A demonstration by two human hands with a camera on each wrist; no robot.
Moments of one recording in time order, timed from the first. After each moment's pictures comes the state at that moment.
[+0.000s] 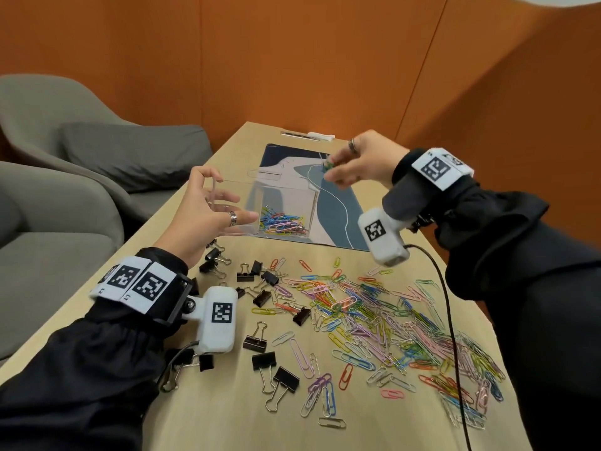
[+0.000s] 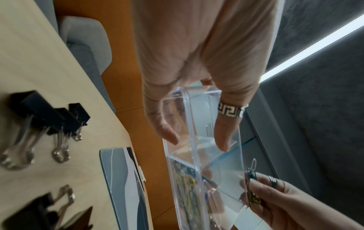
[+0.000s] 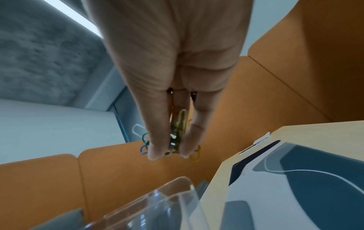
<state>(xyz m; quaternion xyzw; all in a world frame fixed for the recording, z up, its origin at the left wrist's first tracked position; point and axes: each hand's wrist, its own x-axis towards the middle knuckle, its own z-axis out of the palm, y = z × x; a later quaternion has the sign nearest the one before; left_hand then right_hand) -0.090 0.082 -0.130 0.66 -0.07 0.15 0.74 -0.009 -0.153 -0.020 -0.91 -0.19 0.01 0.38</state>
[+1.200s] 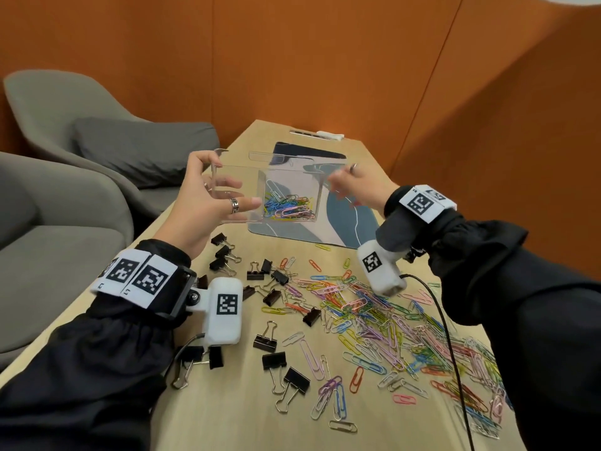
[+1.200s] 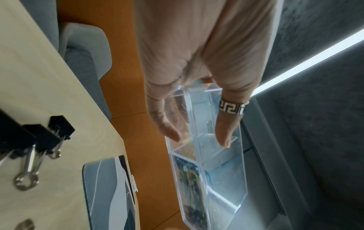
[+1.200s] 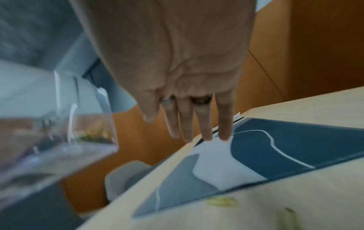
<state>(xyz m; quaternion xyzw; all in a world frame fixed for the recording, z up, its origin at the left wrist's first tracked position) -0.098 0.090 -0.118 0.62 -0.08 0.17 0.76 -0.006 -0.137 -0.064 -0.93 -0.14 0.00 0.34</state>
